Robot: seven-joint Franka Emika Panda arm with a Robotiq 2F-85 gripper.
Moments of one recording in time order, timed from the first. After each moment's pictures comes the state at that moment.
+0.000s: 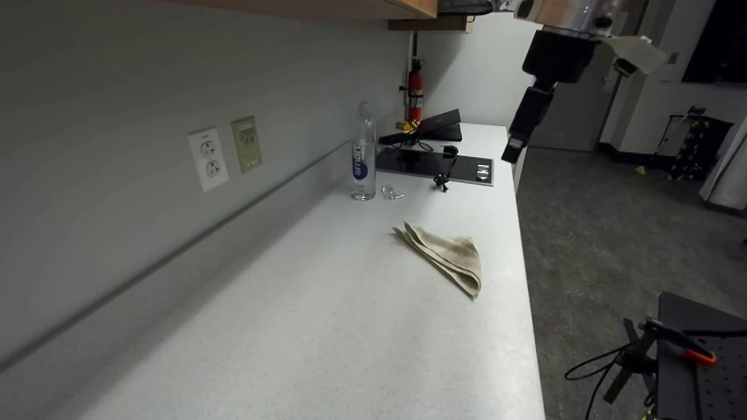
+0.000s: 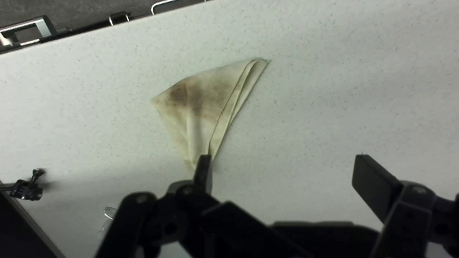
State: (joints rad) arm 0.04 -0.32 0.05 -2.35 0.00 2.24 -0.05
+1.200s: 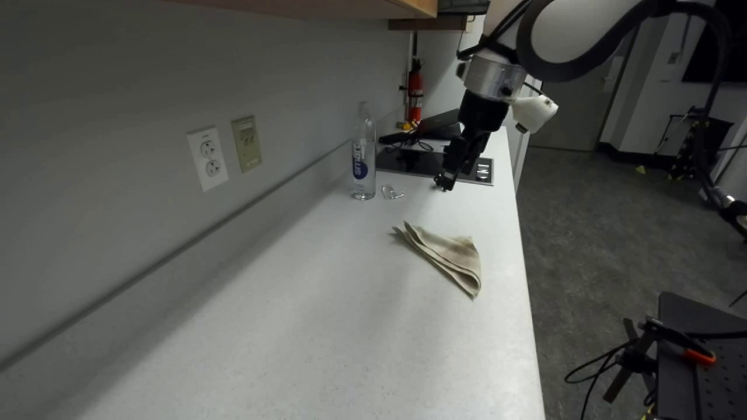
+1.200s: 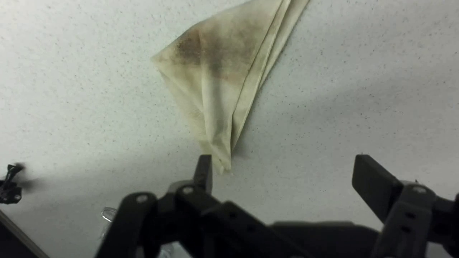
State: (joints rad) arm 0.03 0.06 0.00 -2.17 0.00 2.44 -0.06
